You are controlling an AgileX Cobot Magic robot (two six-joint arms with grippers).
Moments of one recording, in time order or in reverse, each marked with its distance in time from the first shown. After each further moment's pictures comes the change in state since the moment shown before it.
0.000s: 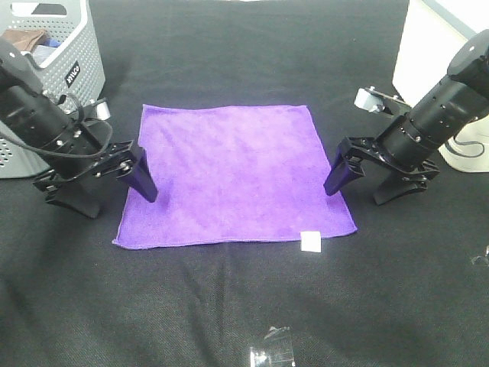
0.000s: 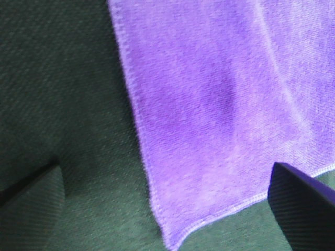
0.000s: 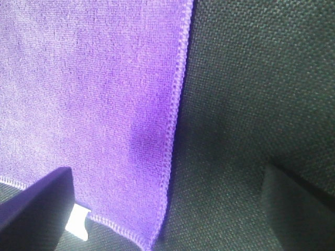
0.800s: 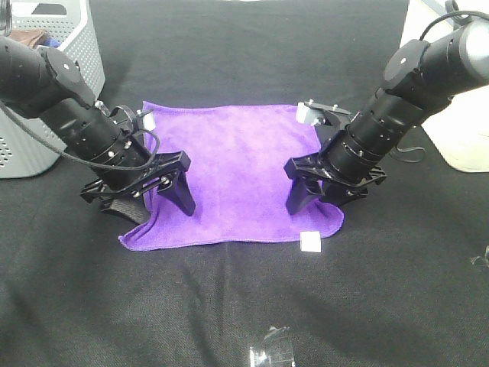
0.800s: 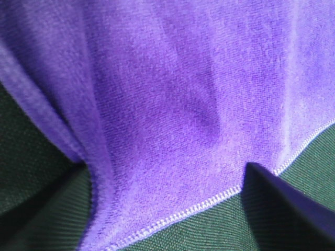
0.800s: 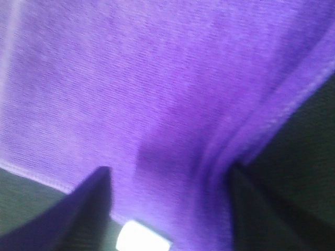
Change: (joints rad) left arm -0.148 0.028 -0.007 -0.068 -0.037 -0.063; right arm 0.206 0.012 -0.002 -0.038 -0.071 0.034
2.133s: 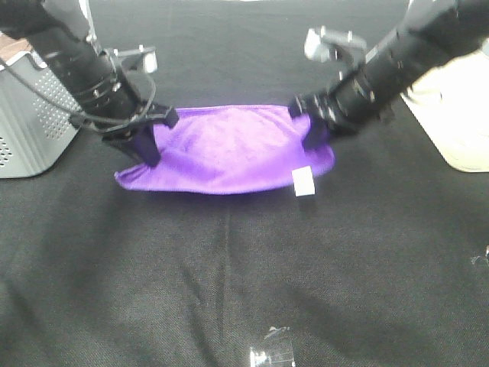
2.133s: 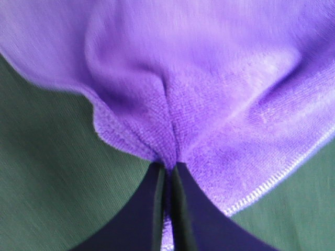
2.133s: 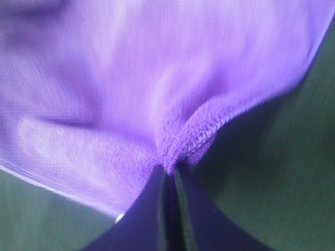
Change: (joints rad) left arm 0.004 -0.060 -0.261 0.297 0.141 -0.019; right arm 0.002 -0.155 -0.089 -0.019 -0.071 0.024
